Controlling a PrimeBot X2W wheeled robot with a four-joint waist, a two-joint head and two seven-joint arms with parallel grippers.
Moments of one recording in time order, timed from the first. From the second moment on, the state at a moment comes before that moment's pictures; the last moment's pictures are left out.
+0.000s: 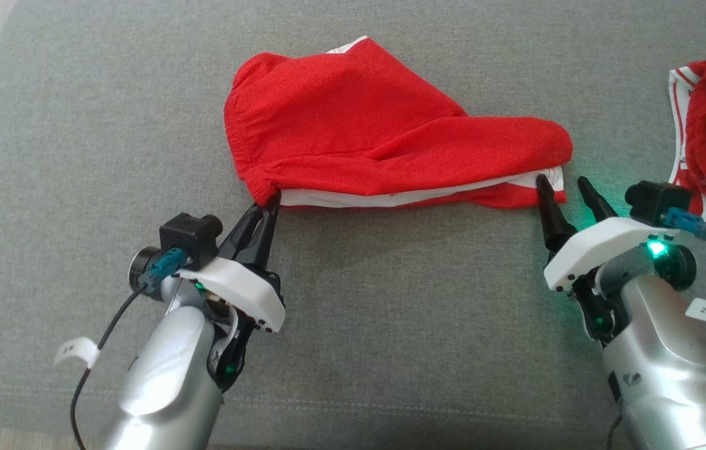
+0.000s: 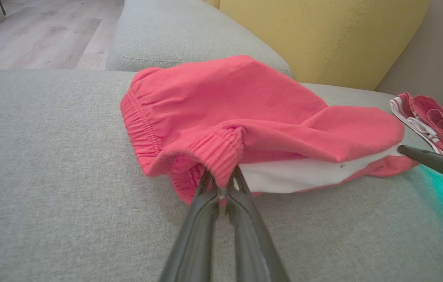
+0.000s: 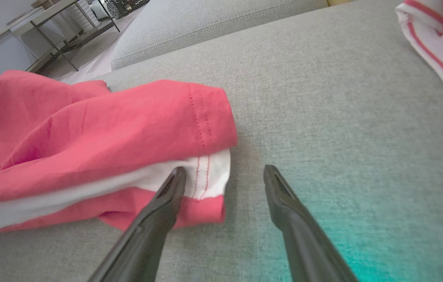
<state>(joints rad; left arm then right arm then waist) -0.41 0.05 -0.38 0.56 -0.29 -0.12 -0.25 -0.50 -0.11 0.12 0.75 0.38 0.13 -0.03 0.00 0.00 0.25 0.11</state>
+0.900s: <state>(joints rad) -0.42 0.08 -0.41 0.53 -0.28 -0.12 -0.23 -0.51 -0.22 0.24 0.64 0.30 0.13 -0.20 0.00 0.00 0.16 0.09</state>
